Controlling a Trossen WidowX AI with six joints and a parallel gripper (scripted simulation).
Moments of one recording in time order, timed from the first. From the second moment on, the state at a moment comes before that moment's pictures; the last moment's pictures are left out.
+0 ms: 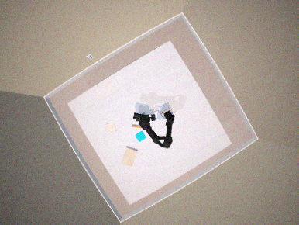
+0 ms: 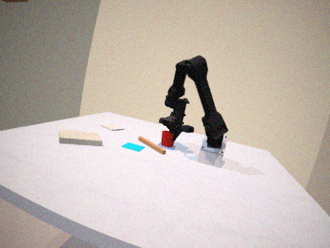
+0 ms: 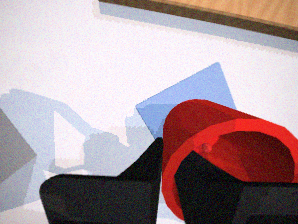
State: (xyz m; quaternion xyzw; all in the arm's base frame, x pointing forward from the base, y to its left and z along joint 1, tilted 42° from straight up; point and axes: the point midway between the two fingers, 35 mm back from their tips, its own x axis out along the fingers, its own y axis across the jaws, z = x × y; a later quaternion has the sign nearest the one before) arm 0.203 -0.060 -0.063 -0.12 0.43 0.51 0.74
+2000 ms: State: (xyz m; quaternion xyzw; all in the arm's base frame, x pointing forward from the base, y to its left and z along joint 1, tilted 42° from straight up) arm 0.217 -0.066 -0.008 -0.11 0.43 0.51 0.73
